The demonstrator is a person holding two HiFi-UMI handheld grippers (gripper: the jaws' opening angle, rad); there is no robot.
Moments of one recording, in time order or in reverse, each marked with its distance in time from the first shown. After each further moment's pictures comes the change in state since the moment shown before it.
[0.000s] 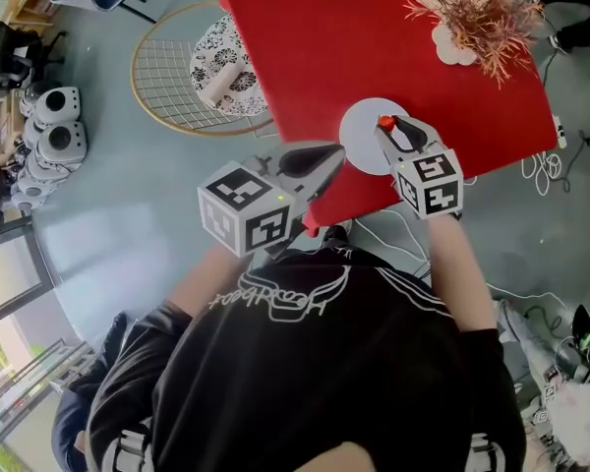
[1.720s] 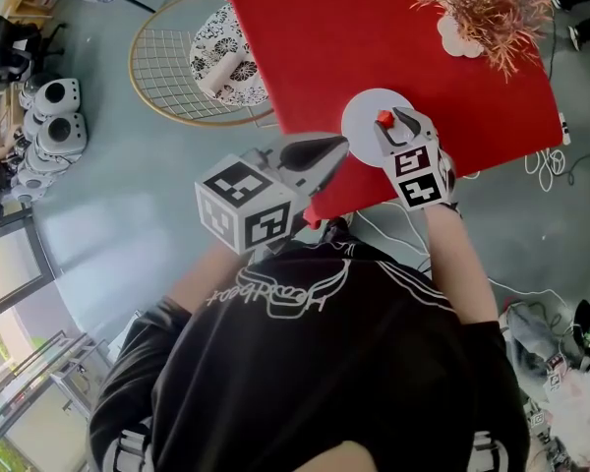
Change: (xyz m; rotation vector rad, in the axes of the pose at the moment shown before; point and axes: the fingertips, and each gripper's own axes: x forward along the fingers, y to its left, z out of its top) left arm 0.000 -0.002 -0.001 0.004 -0.005 0.004; right arm 0.020 0.006 -0.025 -0.229 0.147 -0.060
